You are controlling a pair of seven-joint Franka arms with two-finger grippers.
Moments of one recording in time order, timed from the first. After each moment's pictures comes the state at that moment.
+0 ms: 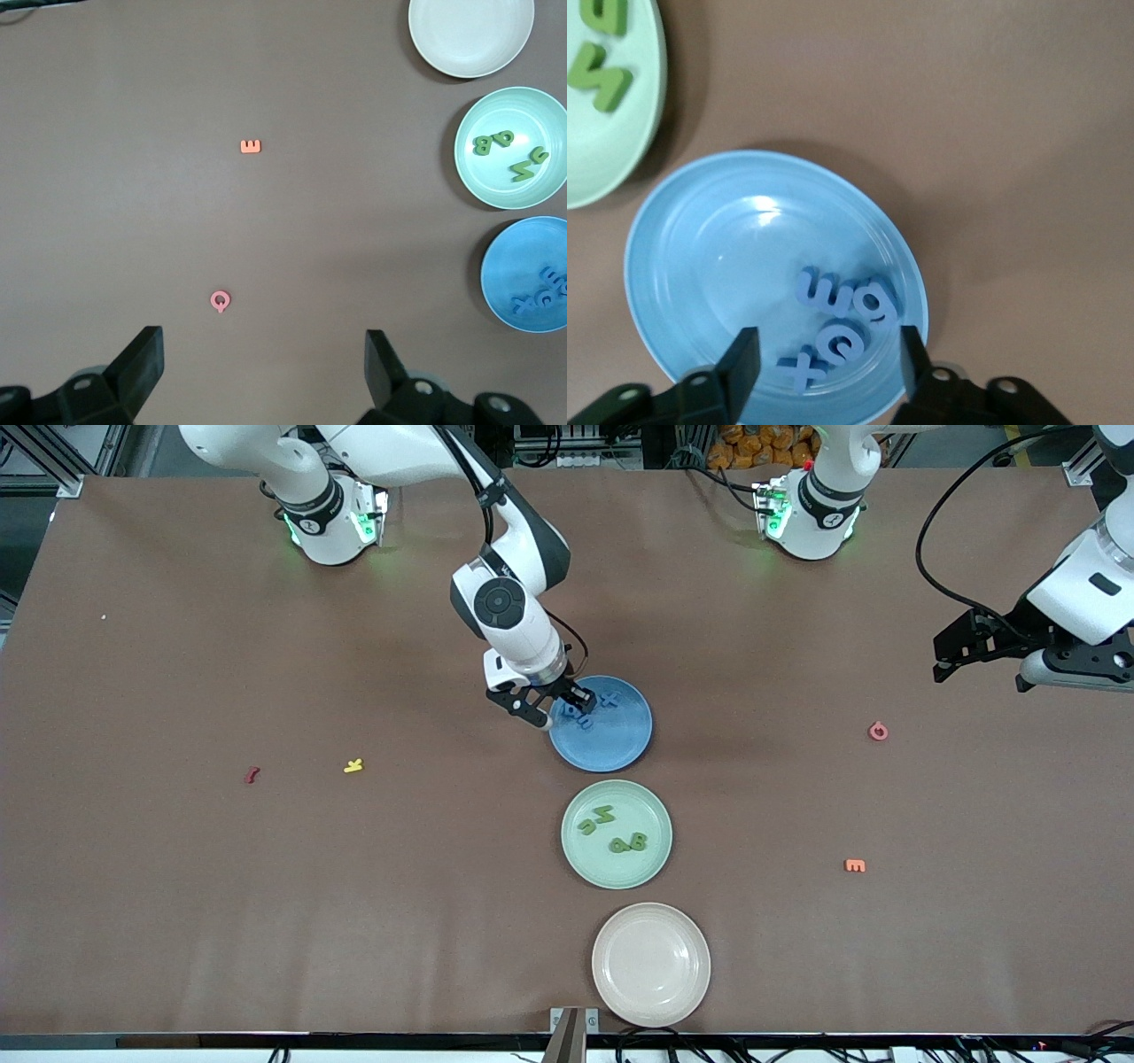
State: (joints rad) left arm -0.02 -0.02 -0.09 -1.64 0.00 1.71 0.02; right arm 0.86 0.54 -0.04 -1.84 0.35 2.53 1.16
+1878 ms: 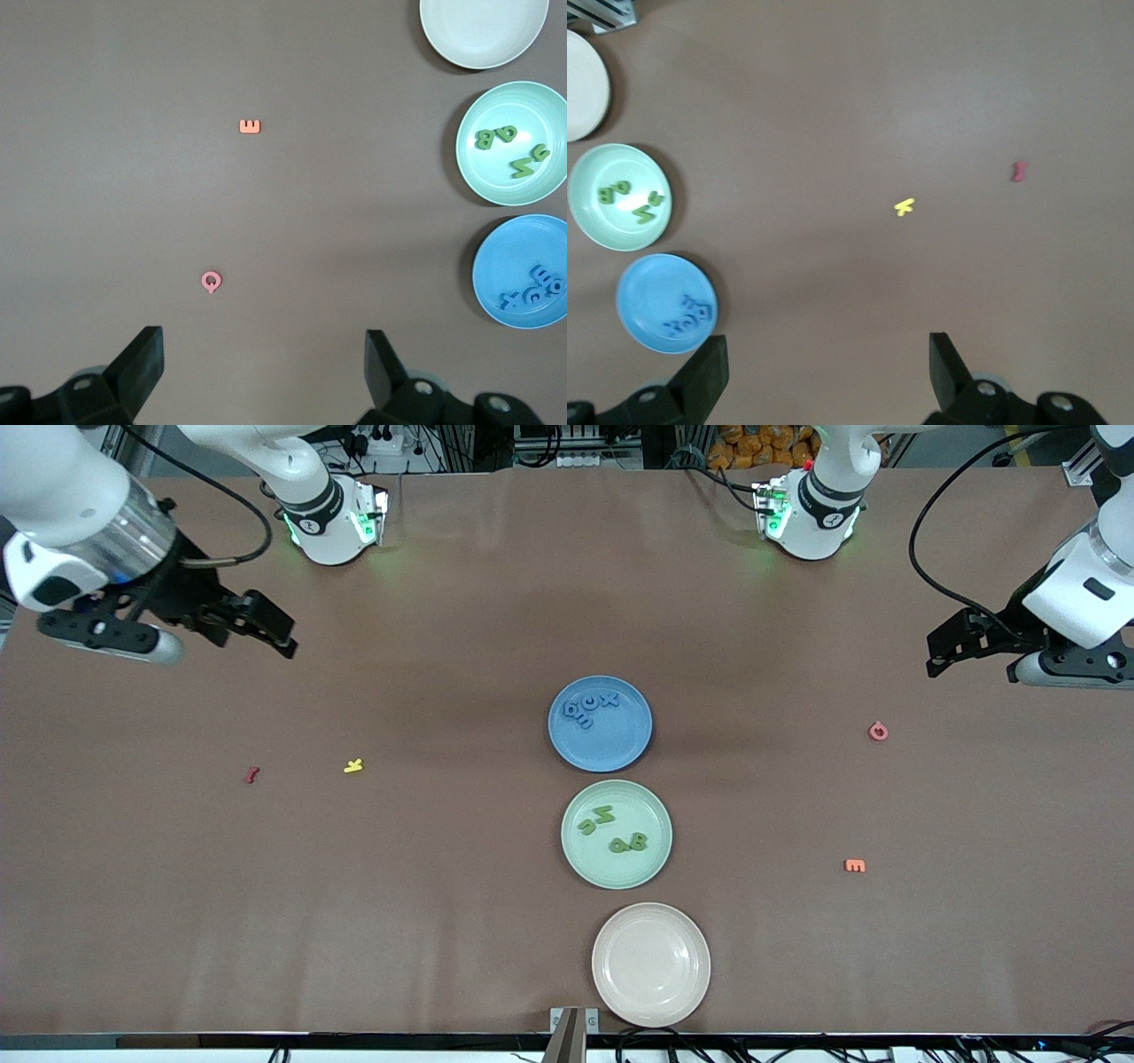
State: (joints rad) left arm -0.03 -0.02 -0.09 -1.64 -0.01 1.67 -0.04; right arm 0.22 -0.02 0.04 -1.57 0.09 1.59 0.49
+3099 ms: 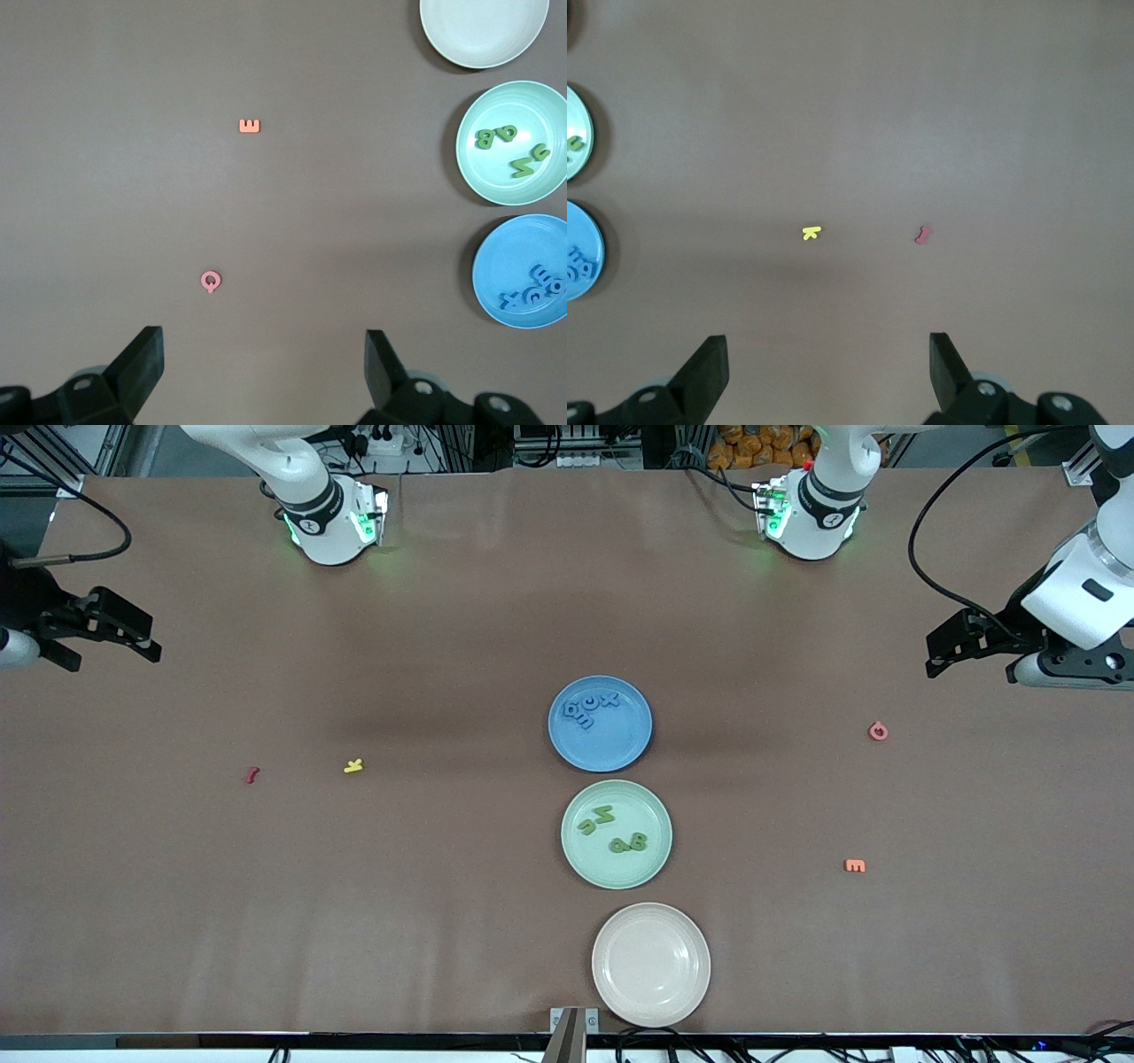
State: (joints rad) left arm -0.03 -0.02 -0.09 -1.64 -0.01 1.67 -0.04; right arm 0.13 -0.01 -0.11 -1.54 0.04 1.56 -0.08
